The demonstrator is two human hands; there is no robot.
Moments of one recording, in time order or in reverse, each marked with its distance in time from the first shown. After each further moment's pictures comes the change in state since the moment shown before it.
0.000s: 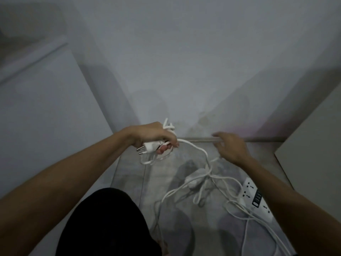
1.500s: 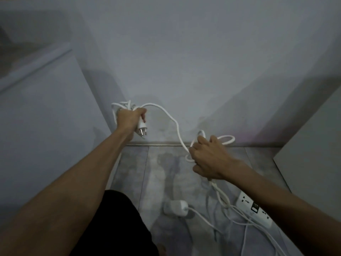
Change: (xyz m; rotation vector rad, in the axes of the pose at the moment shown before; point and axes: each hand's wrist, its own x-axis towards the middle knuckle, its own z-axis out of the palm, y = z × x) left_hand 0.036 -0.033 -0.052 -0.656 1.029 0.157; right_hand -0.038 -0.094 -0.032 -0.812 -0.139 -0.593
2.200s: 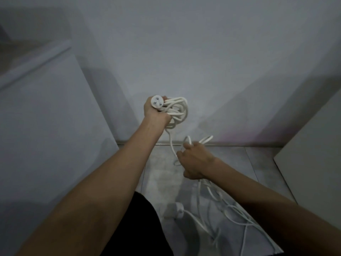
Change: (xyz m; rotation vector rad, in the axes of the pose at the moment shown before) left_hand -0.036 0.043 0.066 -0.981 -0.207 -0.562; right_hand 0.037 -0.028 0.004 -0.029 -0.150 -0.082
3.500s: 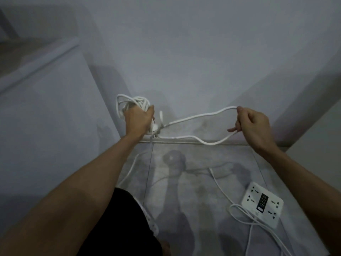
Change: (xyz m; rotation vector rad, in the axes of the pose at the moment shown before) left_hand -0.018 0.035 -0.061 1.563 0.330 0.969; right_hand -0.052 0.096 0.012 1.352 0.875 0.680
